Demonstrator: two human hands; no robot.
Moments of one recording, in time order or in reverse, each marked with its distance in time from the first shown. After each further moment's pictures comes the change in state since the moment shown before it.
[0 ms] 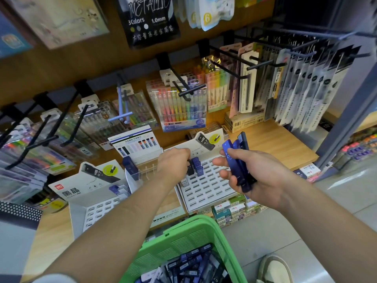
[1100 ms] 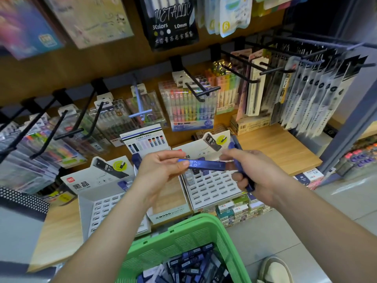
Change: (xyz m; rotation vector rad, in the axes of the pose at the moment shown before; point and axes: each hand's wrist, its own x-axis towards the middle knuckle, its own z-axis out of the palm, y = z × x) left_hand -0.085 -0.019 -0.077 -1.676 -0.045 -0.442; right_hand 0.010 0.008 0.015 -0.280 0.074 -0.069
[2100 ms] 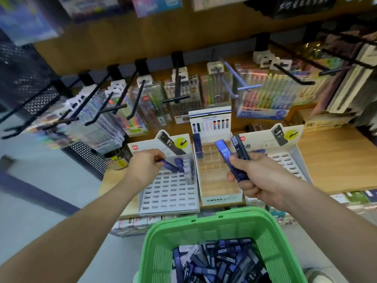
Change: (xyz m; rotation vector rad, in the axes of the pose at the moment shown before) left_hand -0.001 -0.045 -0.198 1.218 0.334 0.204; right_hand 0.002 0.034 0.123 -0.201 -0.295 0.020
